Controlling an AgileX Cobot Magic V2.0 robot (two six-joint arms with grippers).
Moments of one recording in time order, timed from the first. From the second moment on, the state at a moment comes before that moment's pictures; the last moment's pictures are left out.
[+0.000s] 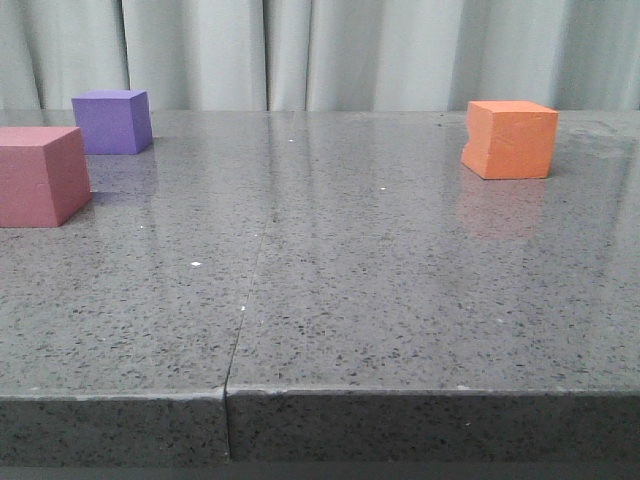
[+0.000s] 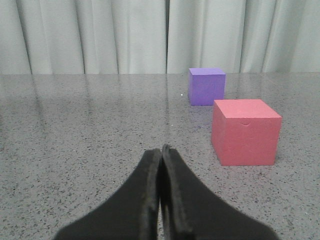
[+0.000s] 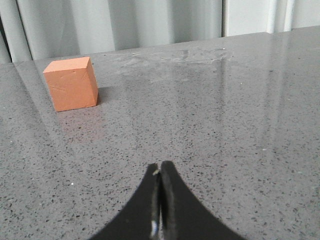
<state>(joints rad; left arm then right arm) 0.01 0.00 0.00 -0.05 0.09 0.04 -0.06 -0.01 0.03 -0.07 0.13 0.18</state>
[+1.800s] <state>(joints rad) 0.01 0.00 0.00 -0.05 0.09 0.04 0.10 1.00 -0.92 -0.02 0.63 0.15</state>
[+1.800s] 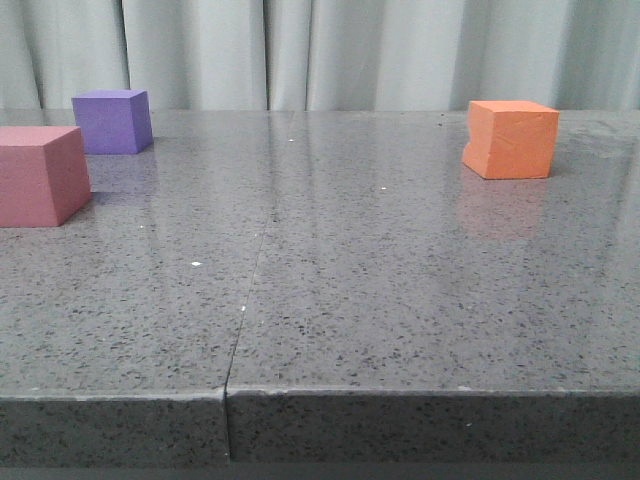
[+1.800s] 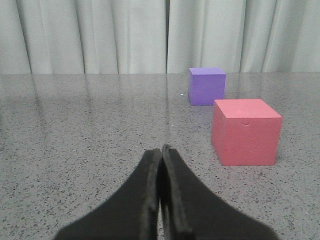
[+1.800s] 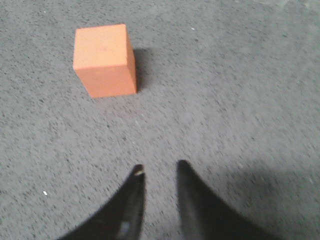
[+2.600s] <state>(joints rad) 0.01 0.00 0.00 -0.05 0.09 0.04 0.24 1.74 -1.65 -0.02 0.96 0.15</state>
